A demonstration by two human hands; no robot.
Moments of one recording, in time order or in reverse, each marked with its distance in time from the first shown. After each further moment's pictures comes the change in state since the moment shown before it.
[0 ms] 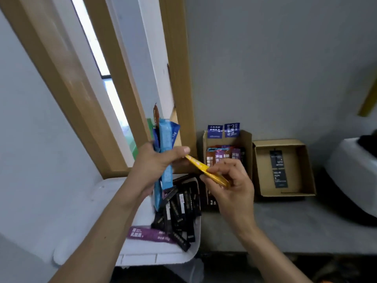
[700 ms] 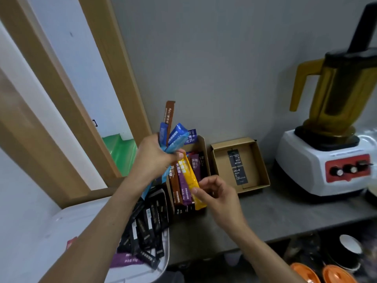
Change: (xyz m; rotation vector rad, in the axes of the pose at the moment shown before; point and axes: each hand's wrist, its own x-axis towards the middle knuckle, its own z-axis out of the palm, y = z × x) left_hand 0.034 0.017 0.090 0.487 -0.159 0.228; right_hand -0.010 0.029 -0.068 0.200 -0.039 0.463
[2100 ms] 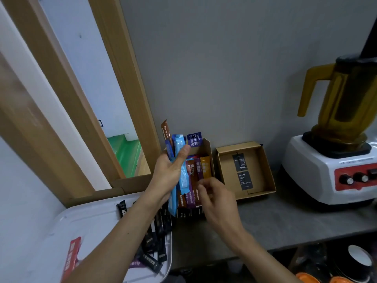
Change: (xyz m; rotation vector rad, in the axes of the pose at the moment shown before) left_hand 0.001 -0.034 0.043 -0.579 -0.036 -0.246; right_hand 0.010 -0.001 0.017 -0.557 0.071 -0.112
